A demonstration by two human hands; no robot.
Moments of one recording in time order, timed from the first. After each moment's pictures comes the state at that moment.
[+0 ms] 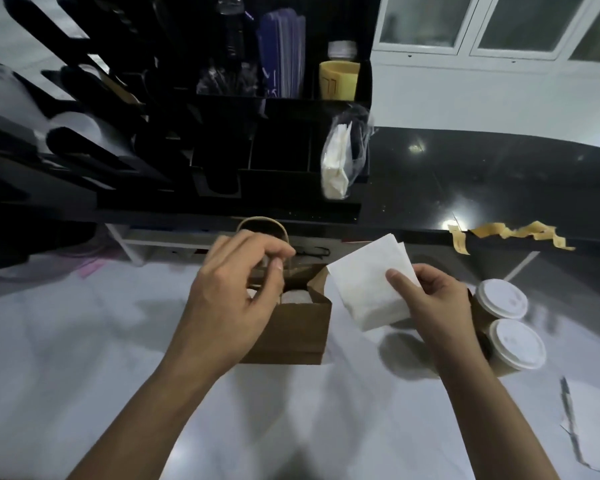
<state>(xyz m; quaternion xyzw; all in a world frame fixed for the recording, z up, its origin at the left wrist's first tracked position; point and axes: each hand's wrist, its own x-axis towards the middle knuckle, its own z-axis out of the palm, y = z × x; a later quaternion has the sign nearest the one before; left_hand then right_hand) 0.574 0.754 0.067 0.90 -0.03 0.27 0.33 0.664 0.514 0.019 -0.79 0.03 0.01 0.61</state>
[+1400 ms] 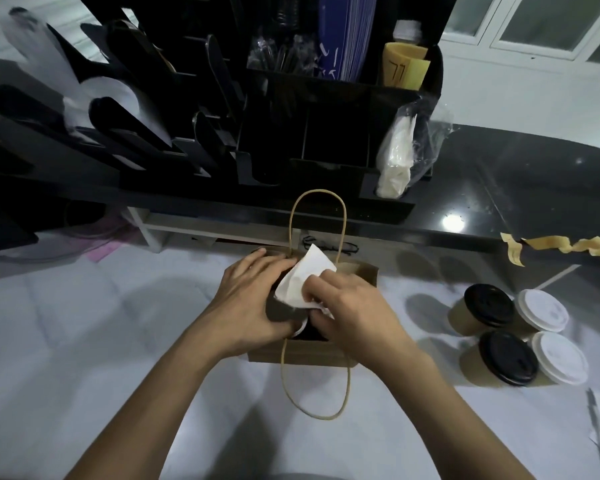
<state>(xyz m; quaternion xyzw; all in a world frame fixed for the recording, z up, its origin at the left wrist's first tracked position) 0.606 0.861 -0.011 0.95 -0.01 -0.02 0.30 0.660 0.668 -0.007 -0.89 -0.43 -0.07 0.14</state>
